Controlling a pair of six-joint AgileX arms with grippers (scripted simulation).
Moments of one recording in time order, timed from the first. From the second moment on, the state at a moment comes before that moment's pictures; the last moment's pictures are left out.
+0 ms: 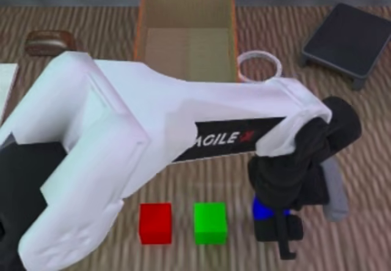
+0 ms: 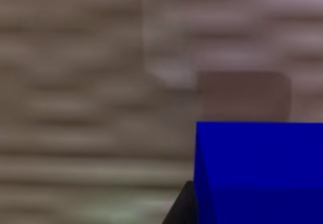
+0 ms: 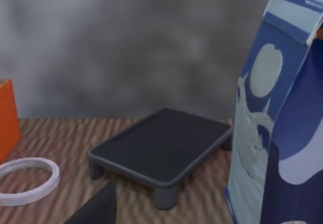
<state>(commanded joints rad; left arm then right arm) -1.02 2.28 1.71 -0.98 0.01 0.55 0.00 0.00 0.00 0.00 0.00 0.00</state>
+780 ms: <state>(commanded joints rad) -1.02 2.28 1.71 -0.97 0.01 0.55 0.00 0.00 0.00 0.00 0.00 0.00</state>
